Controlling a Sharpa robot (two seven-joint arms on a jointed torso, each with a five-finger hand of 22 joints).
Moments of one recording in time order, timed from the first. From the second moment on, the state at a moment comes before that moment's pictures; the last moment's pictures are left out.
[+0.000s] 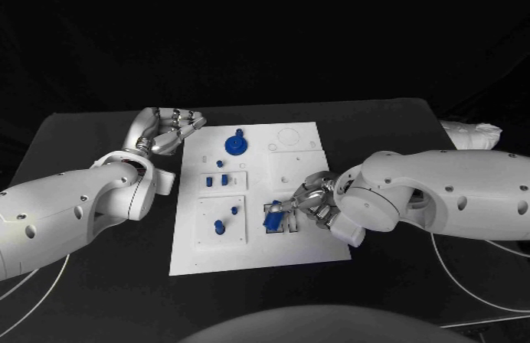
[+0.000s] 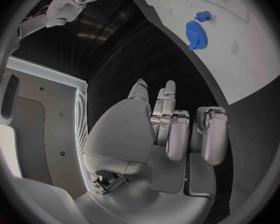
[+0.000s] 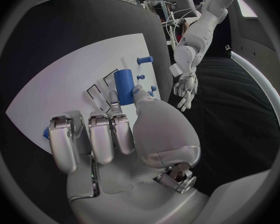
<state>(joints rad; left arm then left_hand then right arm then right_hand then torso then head) 1.26 -0.72 -0.22 1.36 -0.38 -0.63 0.48 1.40 0.02 -0.13 0.29 0.23 1.01 0.14 0.07 0.07 1.25 0.08 0.07 0.07 1.47 0.02 1.57 1.31 0.01 1.47 0.13 1.57 1.31 1.31 -0.96 -0.23 1.92 -0.41 -0.38 -0.63 1.20 0.04 0.08 0.19 0.06 0.80 0.18 0.34 0.23 1.47 0.10 1.57 1.31 1.47 0.04 1.57 1.31 0.01 1.47 0.15 1.57 1.31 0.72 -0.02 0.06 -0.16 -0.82</state>
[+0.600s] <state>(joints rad) 1.26 -0.72 -0.22 1.36 -0.38 -0.62 0.48 1.40 0.02 -0.13 0.29 0.23 1.01 0.14 0.07 0.07 1.25 0.08 0.07 0.07 1.47 0.02 1.57 1.31 0.01 1.47 0.13 1.57 1.31 1.31 -0.96 -0.23 1.91 -0.44 -0.38 -0.64 1.21 0.05 0.00 0.20 0.05 0.72 0.18 0.44 0.30 1.47 0.10 1.57 1.31 1.47 0.04 1.57 1.31 0.01 1.47 0.15 1.57 1.31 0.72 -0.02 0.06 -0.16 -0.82</state>
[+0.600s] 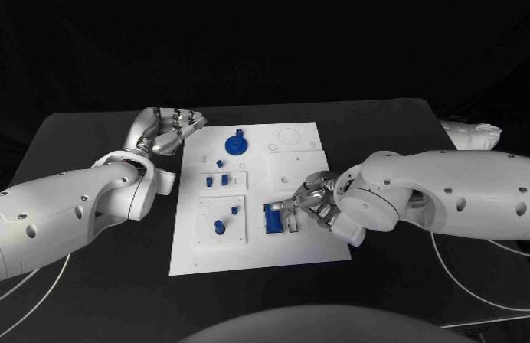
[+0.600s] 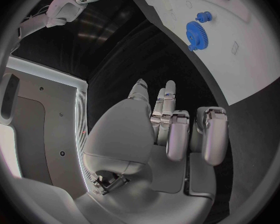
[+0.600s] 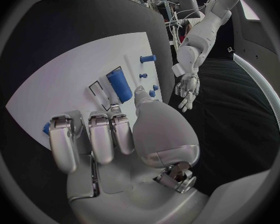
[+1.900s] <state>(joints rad) 1.26 -0.70 -0.22 1.34 -0.38 -0.62 0.48 1.40 0.02 -0.13 0.29 0.23 1.01 0.14 0.07 0.07 1.25 0.08 0.07 0.07 1.47 0.02 1.57 1.31 0.02 1.47 0.13 1.57 1.31 1.34 -1.33 -0.24 2.05 -0.71 -0.36 -0.51 1.20 0.08 -0.14 0.23 0.21 0.80 0.15 0.45 0.41 1.47 0.07 1.57 1.31 1.47 0.01 1.57 1.31 0.01 1.47 0.12 1.57 1.31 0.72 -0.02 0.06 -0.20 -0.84</state>
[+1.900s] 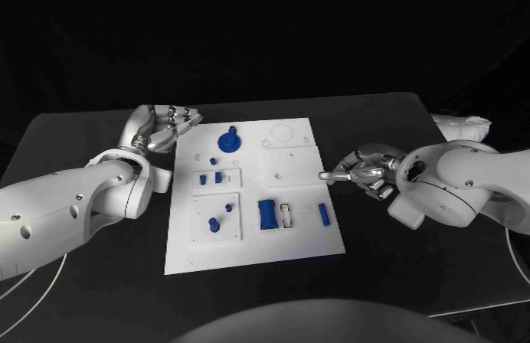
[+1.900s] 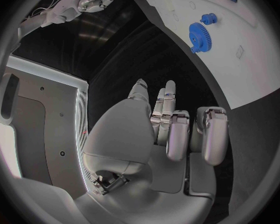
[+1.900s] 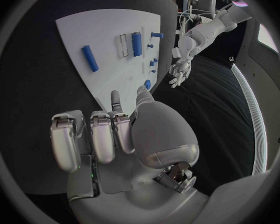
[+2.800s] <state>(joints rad) 1.26 -0.70 -0.22 1.33 -0.38 -0.62 0.48 1.40 0.02 -0.13 0.29 0.23 1.01 0.14 0.07 0.07 1.25 0.08 0.07 0.07 1.47 0.02 1.57 1.31 0.01 1.47 0.13 1.57 1.31 1.29 -1.30 -0.24 2.06 -0.82 -0.25 -0.69 1.21 -0.01 -0.04 0.14 0.37 0.71 0.17 0.44 0.45 1.47 0.09 1.57 1.31 1.47 0.03 1.57 1.31 0.01 1.47 0.13 1.57 1.31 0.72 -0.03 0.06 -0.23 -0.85</state>
